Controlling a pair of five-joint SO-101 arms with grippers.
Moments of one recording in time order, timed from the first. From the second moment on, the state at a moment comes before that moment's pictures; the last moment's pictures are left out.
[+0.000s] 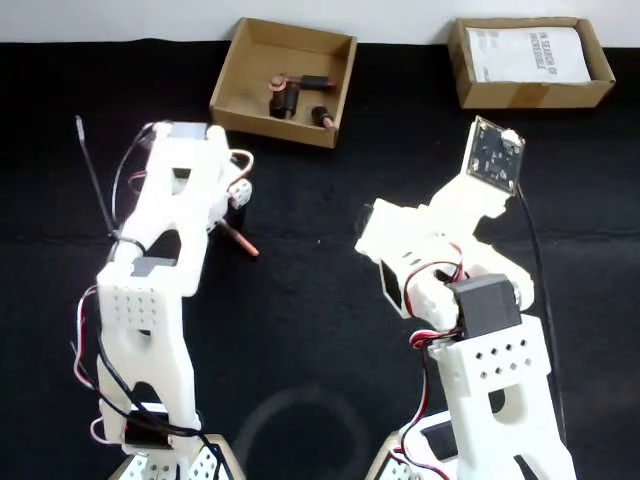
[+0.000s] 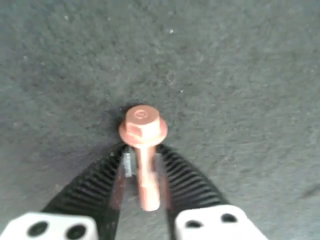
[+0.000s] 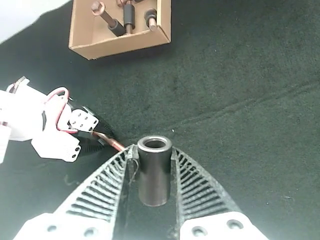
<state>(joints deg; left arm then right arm) -4.3 45.8 -26.7 81.4 55.7 -23.2 -45.0 25.5 70.7 -35.1</state>
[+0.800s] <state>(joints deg) -5.1 46.5 -46.5 95.0 33.5 -23.2 -45.0 62.9 13.4 -16.0</state>
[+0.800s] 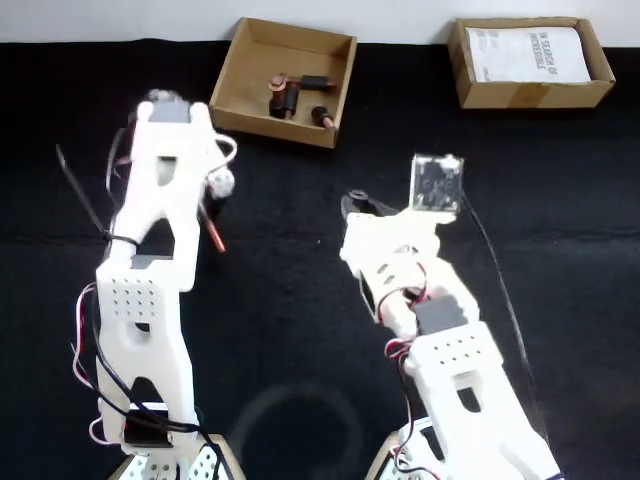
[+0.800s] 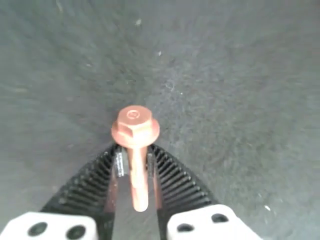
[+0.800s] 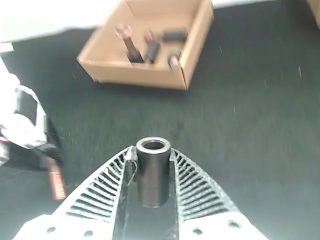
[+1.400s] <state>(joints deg) -3.6 39.2 -68.8 100.9 15.4 -29.5 -50.4 89.3 -26.0 -3.3</state>
